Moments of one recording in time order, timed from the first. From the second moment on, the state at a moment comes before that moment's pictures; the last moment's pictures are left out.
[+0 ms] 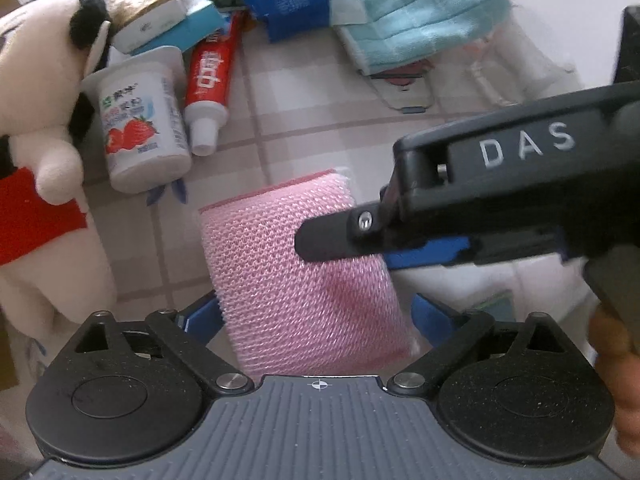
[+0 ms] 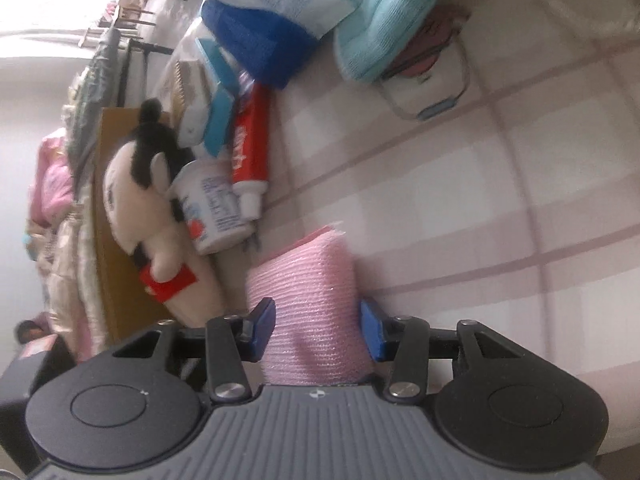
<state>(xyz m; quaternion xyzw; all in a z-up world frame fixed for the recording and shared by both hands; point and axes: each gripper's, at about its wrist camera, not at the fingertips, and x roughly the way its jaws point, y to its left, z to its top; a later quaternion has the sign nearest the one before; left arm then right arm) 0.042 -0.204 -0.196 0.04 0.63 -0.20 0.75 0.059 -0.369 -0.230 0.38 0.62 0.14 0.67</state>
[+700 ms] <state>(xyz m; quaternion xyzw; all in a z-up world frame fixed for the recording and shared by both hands) 0.045 -0.194 -0.149 0.04 0.58 -0.15 0.80 0.061 -0.376 -0.127 0.28 0.52 0.16 0.79</state>
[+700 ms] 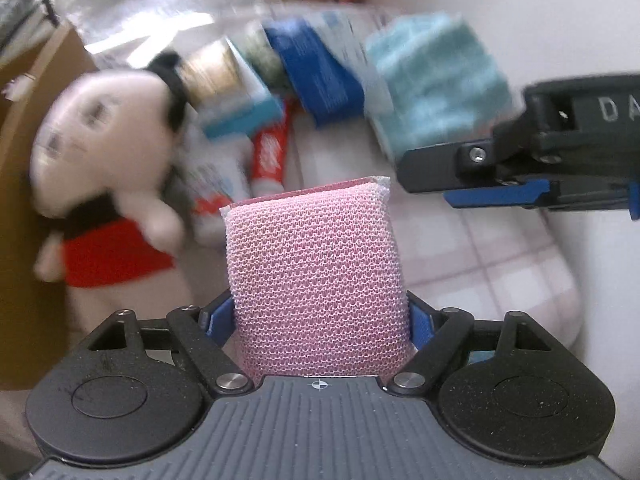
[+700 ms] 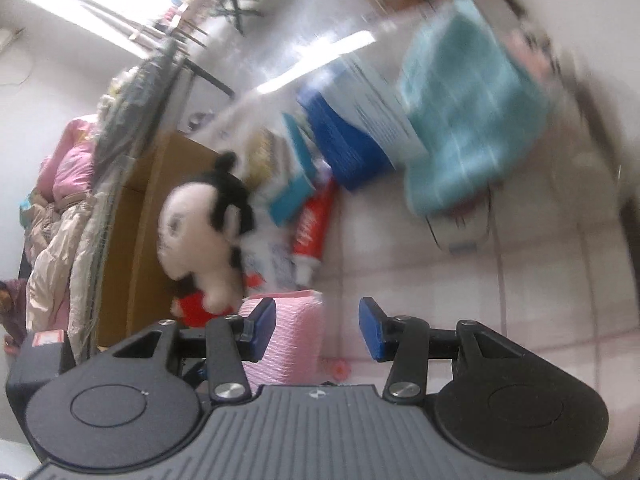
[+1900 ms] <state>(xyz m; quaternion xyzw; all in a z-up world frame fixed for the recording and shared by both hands) 0.154 0.147 0.053 -0.05 0.52 -0.01 0.85 0.093 -0.144 0.027 0.32 0.46 0.20 0.80</state>
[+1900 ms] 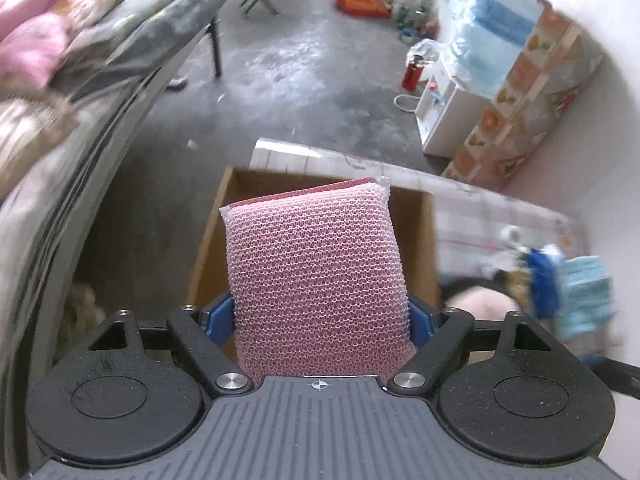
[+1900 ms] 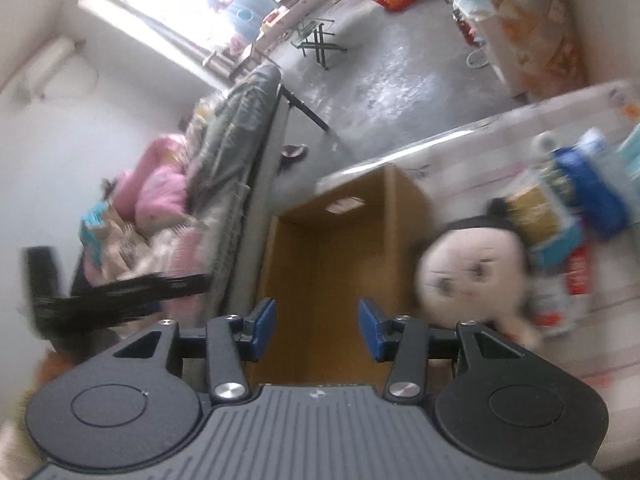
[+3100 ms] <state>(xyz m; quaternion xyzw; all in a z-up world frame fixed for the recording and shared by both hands) 0.277 0.122 -0.186 0.21 0.50 0.04 0.84 0.108 -0.095 -0.045 0.36 0.50 0.07 0.79</state>
